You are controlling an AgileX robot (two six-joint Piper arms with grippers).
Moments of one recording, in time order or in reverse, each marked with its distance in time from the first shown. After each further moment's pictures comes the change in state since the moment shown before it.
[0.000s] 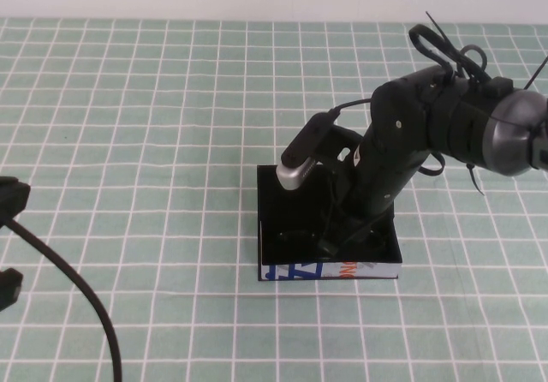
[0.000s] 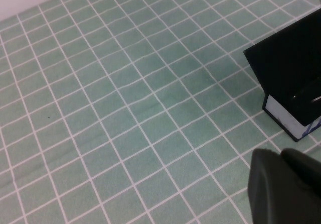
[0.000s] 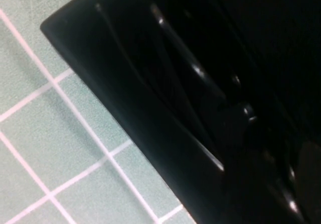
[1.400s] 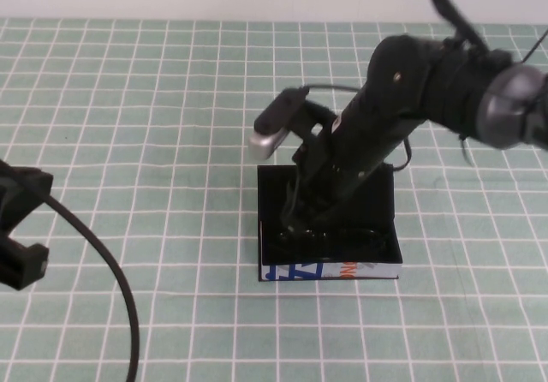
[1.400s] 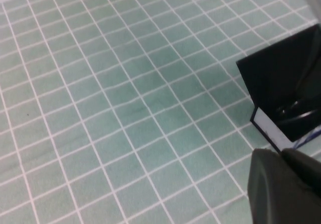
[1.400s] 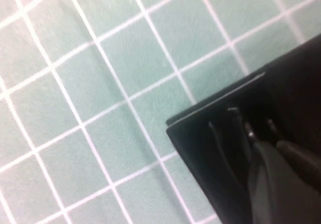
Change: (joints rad) right arm -0.021 0.035 -0.137 0.347 0.092 -0.242; left arm 0.000 0.056 0.000 -0.046 -0.055 -0.045
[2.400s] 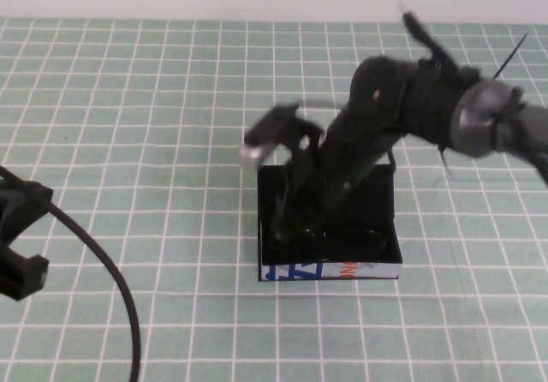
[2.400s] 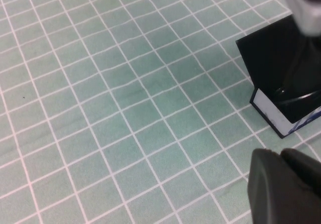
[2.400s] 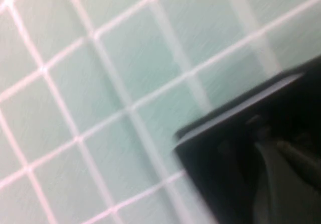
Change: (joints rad) right arm 0.017 0.067 -0.011 0.026 -0.027 0.008; left arm 0.000 0.003 0.000 0.008 0.046 0.000
